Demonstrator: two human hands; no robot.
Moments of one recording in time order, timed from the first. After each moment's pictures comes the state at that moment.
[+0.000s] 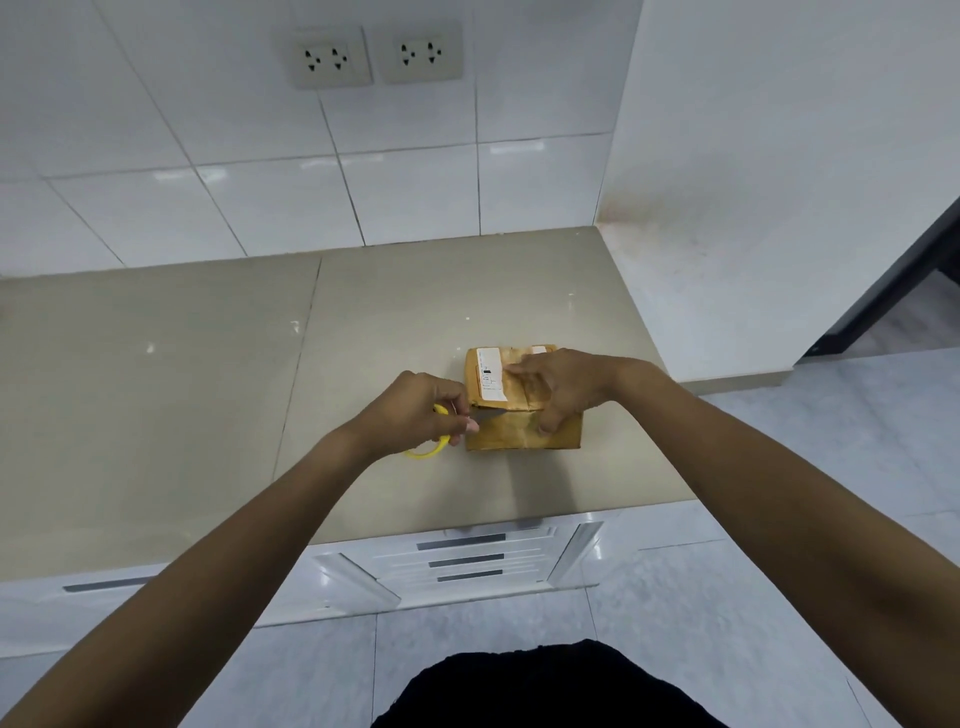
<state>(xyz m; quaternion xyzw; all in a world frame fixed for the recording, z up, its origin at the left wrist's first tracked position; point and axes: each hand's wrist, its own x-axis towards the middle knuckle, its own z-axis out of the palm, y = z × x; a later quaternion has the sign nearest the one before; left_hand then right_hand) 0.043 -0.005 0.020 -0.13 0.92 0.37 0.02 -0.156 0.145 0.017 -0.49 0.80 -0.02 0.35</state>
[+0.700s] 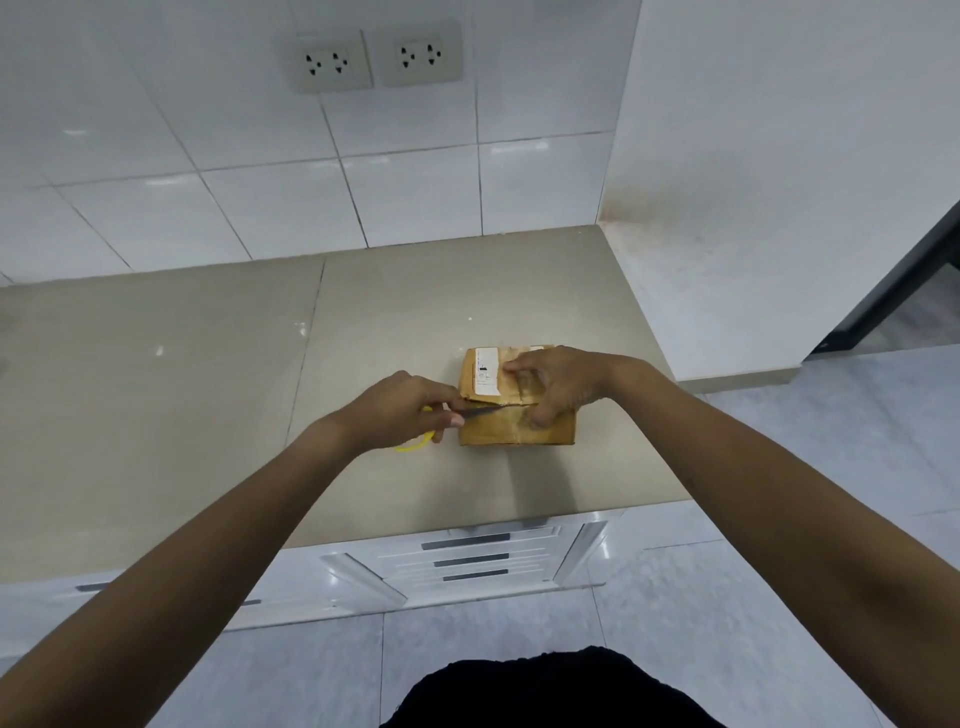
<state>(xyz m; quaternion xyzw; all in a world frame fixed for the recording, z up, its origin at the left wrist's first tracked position) 0.045 -0.025 0.022 -0.07 0.96 0.27 0.08 -0.150 0.141 0.023 -0.47 0.80 -0.07 0.37</state>
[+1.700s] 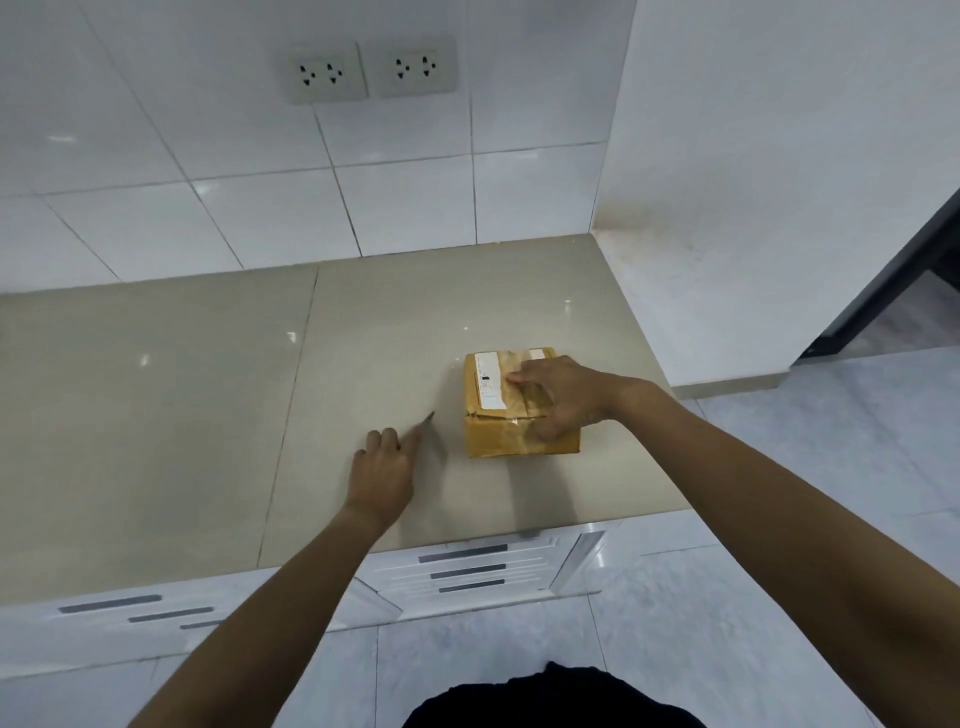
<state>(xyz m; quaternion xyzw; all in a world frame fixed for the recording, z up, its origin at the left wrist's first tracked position) 0.077 -0.023 -0.098 -0.25 0.97 -0.04 0.01 -0.153 0.148 0.007 -0.52 0.81 -0.03 0.29</state>
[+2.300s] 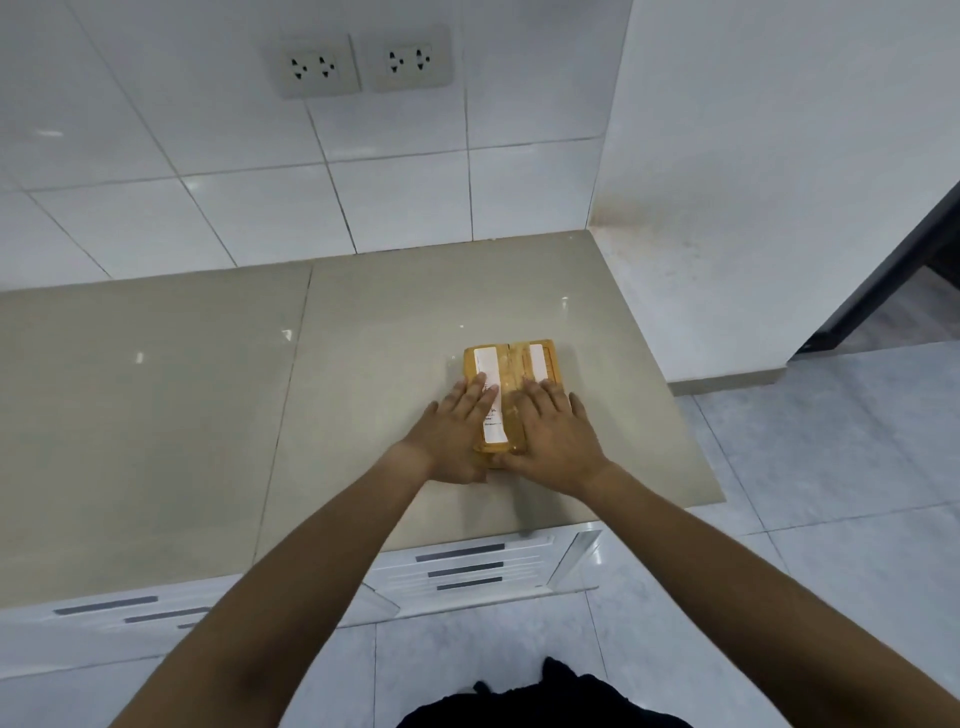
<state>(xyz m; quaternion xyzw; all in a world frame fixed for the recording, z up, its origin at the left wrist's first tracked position) -0.004 0.002 -0.055 -0.08 0.98 0.08 0.16 -0.094 0.166 -0.051 -0.46 0.88 -0.07 0.09</state>
